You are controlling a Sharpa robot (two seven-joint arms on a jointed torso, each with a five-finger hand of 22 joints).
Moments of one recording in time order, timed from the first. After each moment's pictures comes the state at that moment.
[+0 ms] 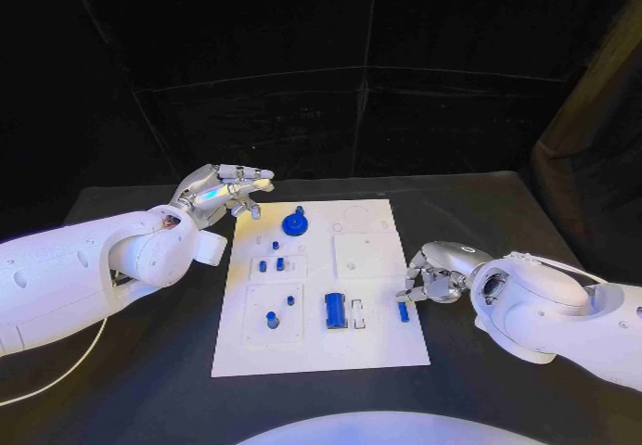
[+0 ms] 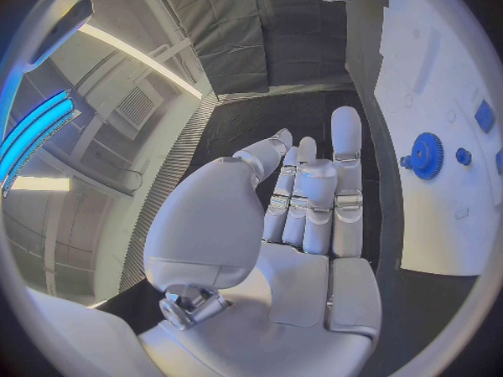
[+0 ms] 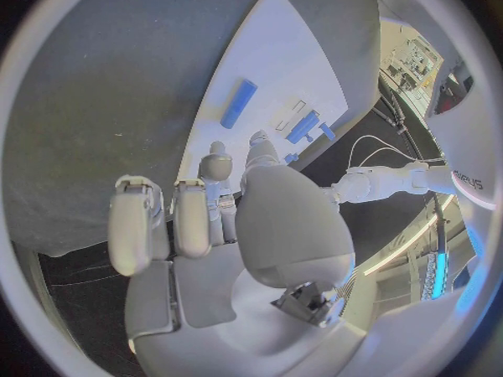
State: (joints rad) left arm 1.27 -0.84 -0.15 1.45 -0.01 -0.17 0.39; left_hand 1.29 -0.08 0.43 -0.09 0.05 1.03 0.17 0.14 0.07 1.06 0.09 0.38 0.11 1.31 0.01 1.15 0.81 0.16 1.25 0.10 0.62 0.68; right arm 1.03 -1.12 -0.05 1.91 -1.54 -0.26 -0.53; right_hand 1.29 -0.02 -0.24 0.26 0.25 1.04 0.08 0.30 0.35 1.33 0.00 0.87 1.01 1.46 -0.06 1.39 1.31 0.05 1.46 0.05 1.46 1.31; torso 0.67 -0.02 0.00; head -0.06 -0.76
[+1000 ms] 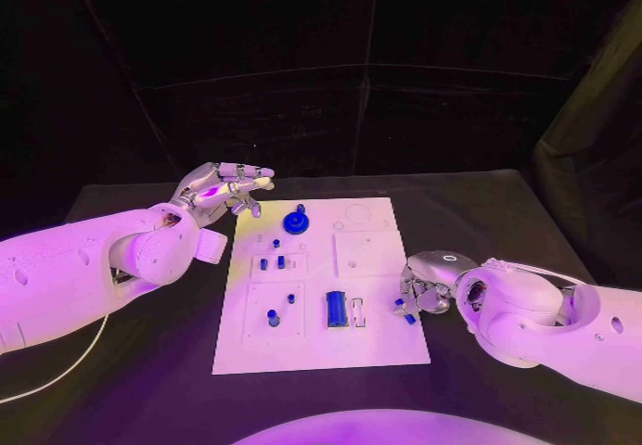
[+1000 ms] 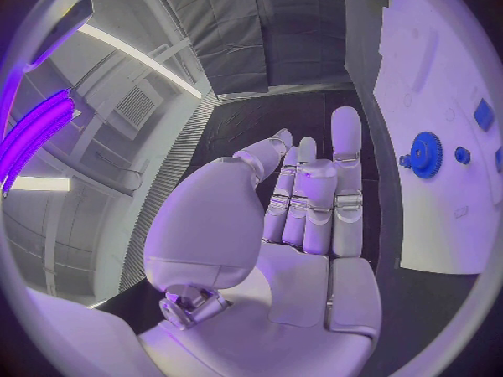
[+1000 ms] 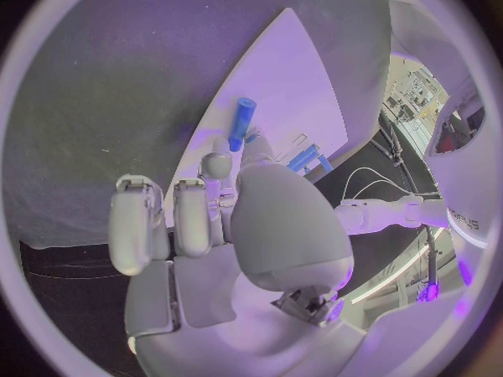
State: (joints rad) left arm 1.27 -0.85 -0.15 1.45 -0.01 -0.17 0.39; left_hand 1.29 -0.08 0.43 -0.09 0.05 1.03 0.17 0.14 0.07 1.06 0.09 0.38 0.11 1.31 0.01 1.15 0.81 0.16 1.25 0.10 0.62 0.68; right arm 0.99 -1.07 -0.05 1.89 -1.68 -0.15 -0.55; right_hand 1.36 -0.03 -0.24 0.23 0.24 1.05 0.08 0.29 0.37 1.33 0.00 0.85 1.01 1.46 -0.06 1.38 1.30 0.05 1.45 0.05 1.45 1.31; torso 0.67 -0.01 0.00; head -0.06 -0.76
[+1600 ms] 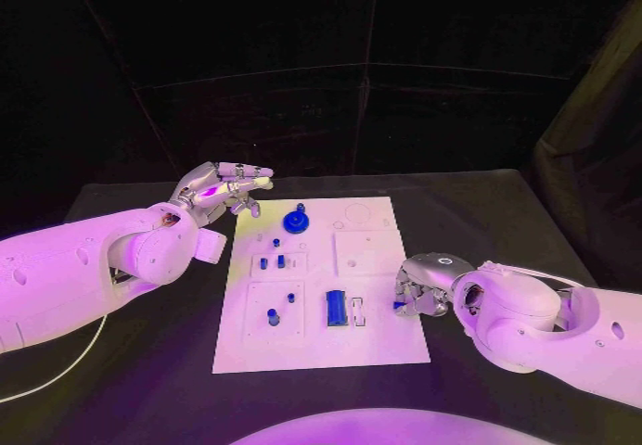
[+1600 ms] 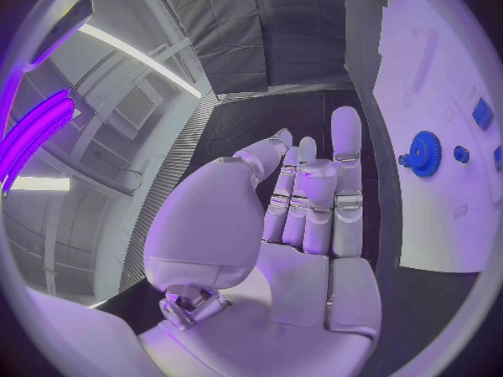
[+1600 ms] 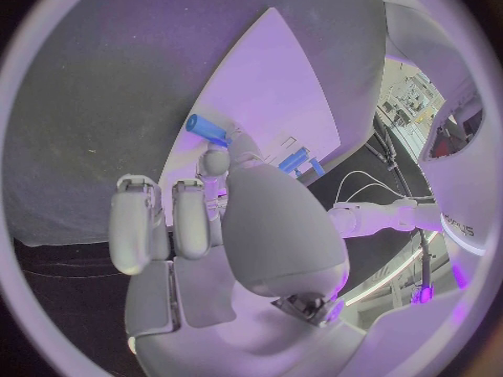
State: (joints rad) left arm 1.27 -0.85 -0.15 1.45 -0.01 -0.17 0.39; left_hand 1.29 -0.08 0.43 -0.09 0.05 1.03 0.17 0.14 0.07 1.06 0.09 0.38 0.11 1.31 0.01 1.15 0.81 0.16 1.25 0.10 0.62 0.68; right arm 0.99 -1.07 -0.05 1.92 -1.70 -0.15 -0.55; right_hand 1.51 0.04 -0.10 0.16 0.30 1.05 0.07 0.24 0.36 1.32 -0.01 0.81 0.99 1.46 -0.06 1.37 1.30 0.05 1.45 0.04 1.45 1.31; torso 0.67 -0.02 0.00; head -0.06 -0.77
